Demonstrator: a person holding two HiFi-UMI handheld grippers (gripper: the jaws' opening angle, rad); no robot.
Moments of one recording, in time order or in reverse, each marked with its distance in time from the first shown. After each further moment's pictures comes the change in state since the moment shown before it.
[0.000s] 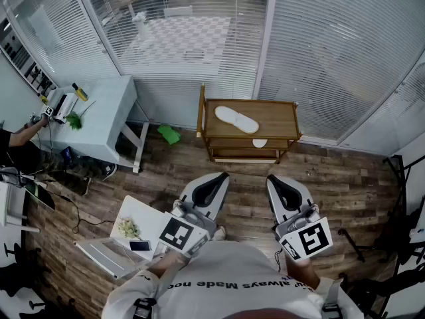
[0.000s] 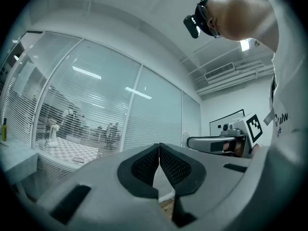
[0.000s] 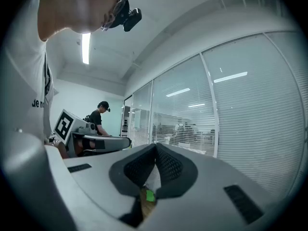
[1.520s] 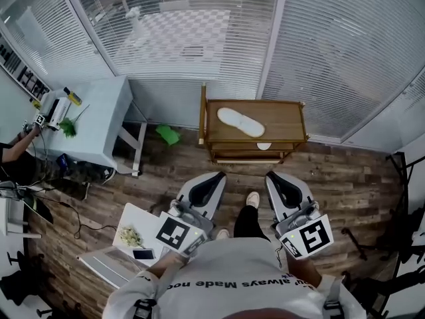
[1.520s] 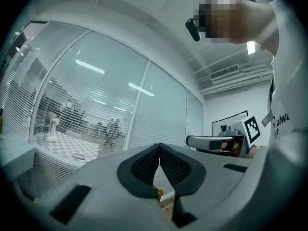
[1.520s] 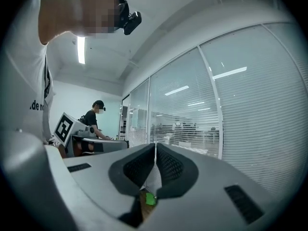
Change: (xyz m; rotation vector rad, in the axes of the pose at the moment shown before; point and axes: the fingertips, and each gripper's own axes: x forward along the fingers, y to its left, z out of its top) left arm 0.033 0.087 -0.024 -0.040 0.011 -0.009; right arm 0.088 -0.029 -0.025 0.026 -0.007 0.002
